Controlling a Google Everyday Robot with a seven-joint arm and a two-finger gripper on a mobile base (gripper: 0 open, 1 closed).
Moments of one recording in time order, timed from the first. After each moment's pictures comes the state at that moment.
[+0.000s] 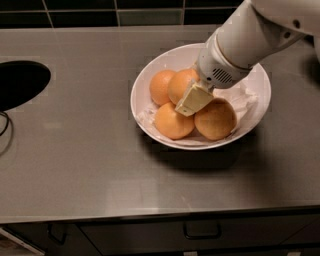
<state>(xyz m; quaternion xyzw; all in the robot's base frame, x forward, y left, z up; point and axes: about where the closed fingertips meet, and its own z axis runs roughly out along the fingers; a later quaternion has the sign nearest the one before) 0.518 -0.071 0.934 -0.58 0.76 0.05 0.28</state>
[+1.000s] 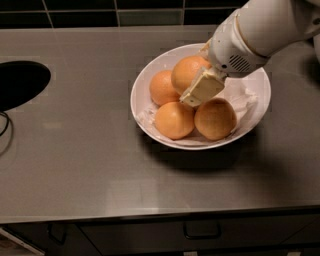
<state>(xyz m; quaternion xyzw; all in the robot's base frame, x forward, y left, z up) 0.509 -0.078 0.971 -0.59 0.74 0.06 0.32</state>
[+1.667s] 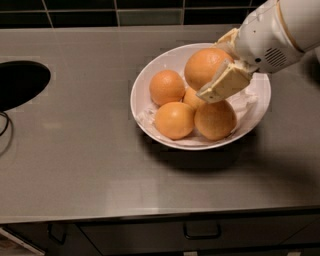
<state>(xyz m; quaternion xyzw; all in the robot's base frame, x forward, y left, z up) 0.490 -0.099 0.996 -0.60 0.71 0.10 0.36</state>
